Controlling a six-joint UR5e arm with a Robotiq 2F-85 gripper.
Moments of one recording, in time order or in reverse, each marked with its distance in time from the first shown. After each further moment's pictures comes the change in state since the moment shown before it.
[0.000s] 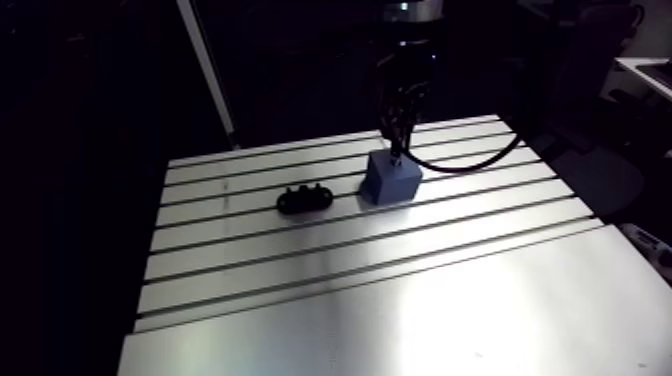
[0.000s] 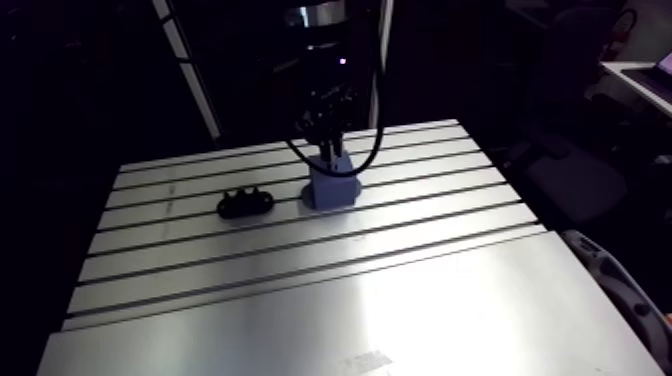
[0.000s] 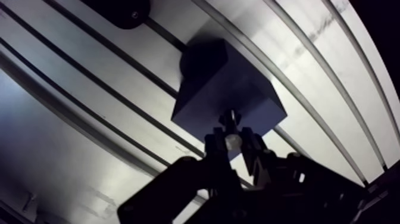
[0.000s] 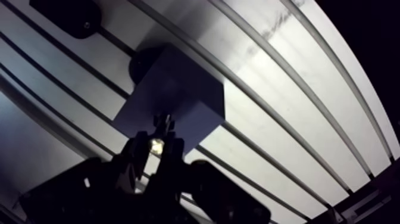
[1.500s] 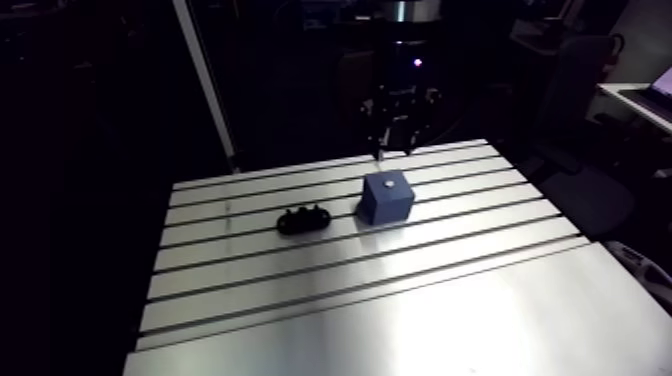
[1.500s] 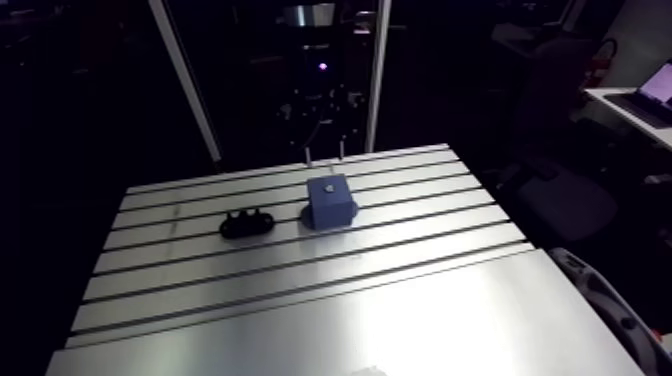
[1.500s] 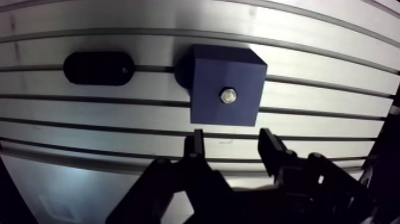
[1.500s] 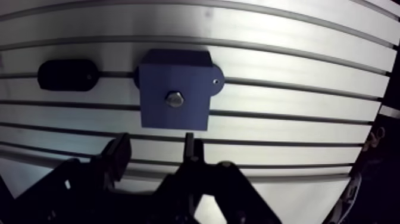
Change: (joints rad) arm -0.008 -0.083 -0.010 0.050 0.052 0.618
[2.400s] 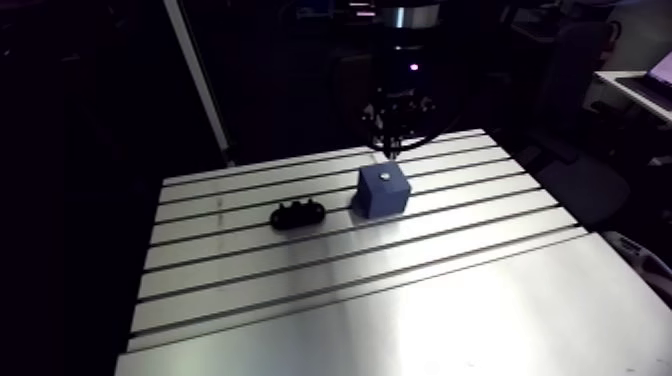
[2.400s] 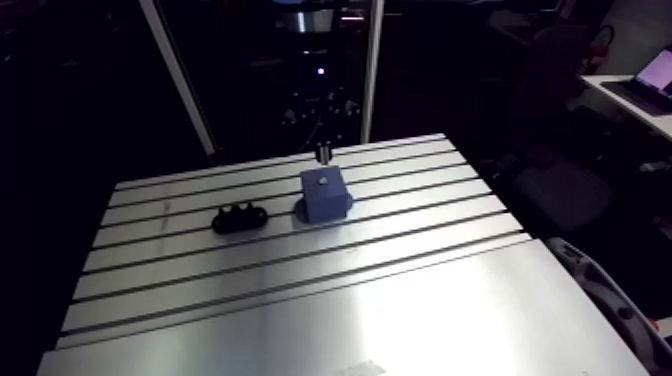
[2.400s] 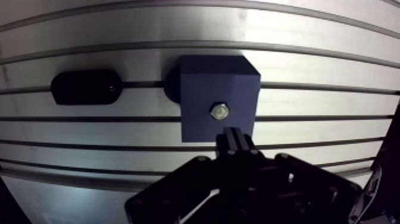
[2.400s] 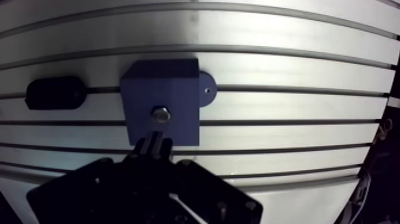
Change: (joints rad) arm -0.020 0.031 0.025 -0.067 0.006 0.044
